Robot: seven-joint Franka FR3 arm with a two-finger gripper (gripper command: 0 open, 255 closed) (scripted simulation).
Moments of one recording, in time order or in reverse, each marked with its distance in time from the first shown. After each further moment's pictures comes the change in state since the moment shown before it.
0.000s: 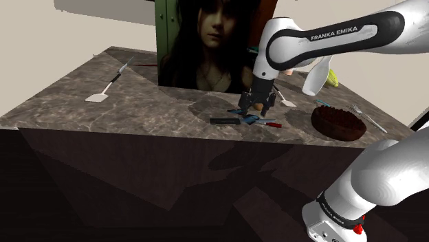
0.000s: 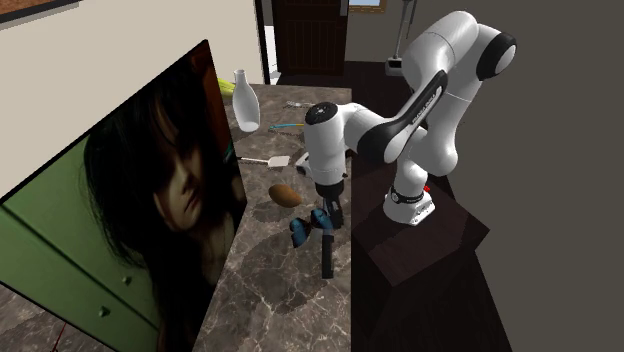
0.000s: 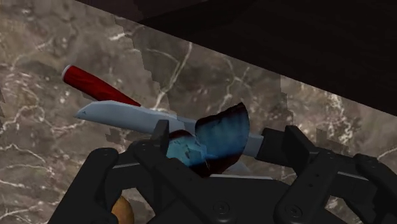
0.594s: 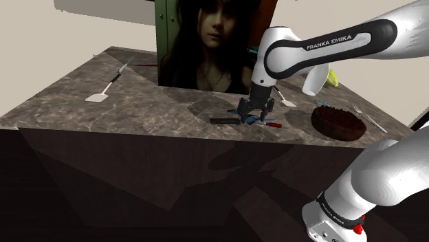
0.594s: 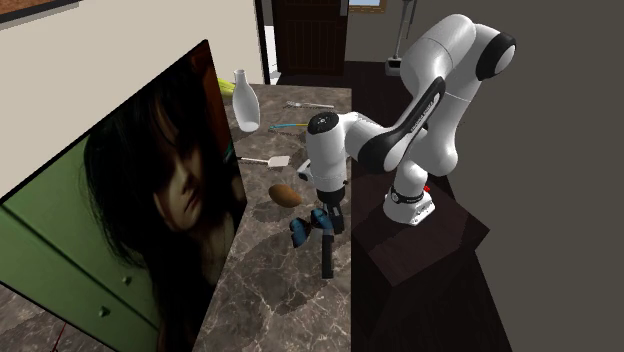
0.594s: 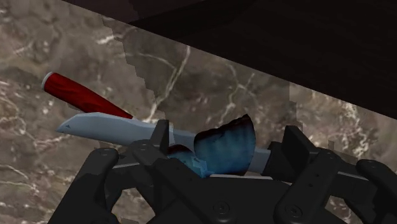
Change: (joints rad) arm 0.003 0.012 0.005 -0.053 0.007 0.067 0.000
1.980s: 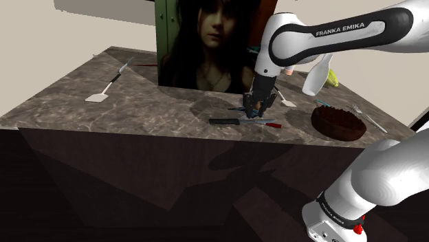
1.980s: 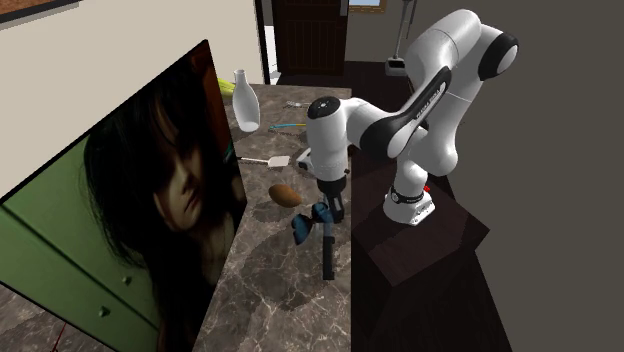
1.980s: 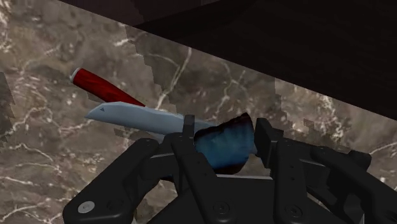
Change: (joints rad) arm -0.001 -0.038 -0.006 0.062 -0.004 -0.099 0.005
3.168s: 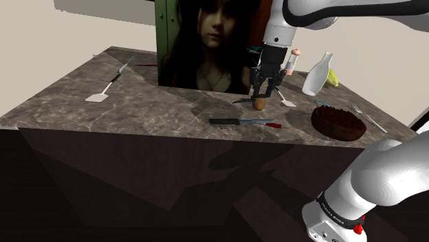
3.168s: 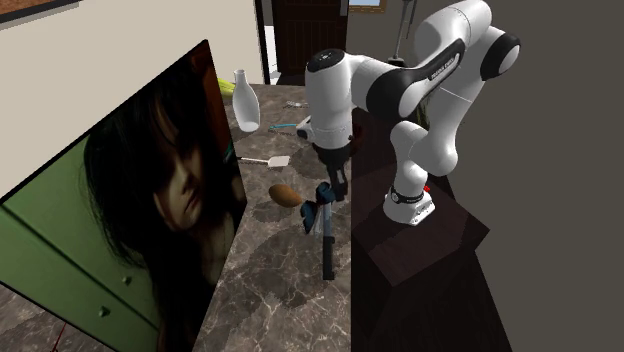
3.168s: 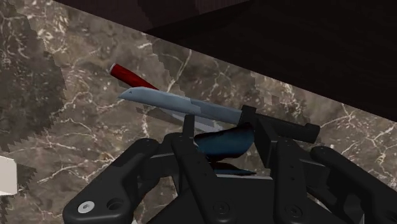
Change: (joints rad) arm -0.003 -0.036 -0.011 0.212 -0.009 -0.248 0.018
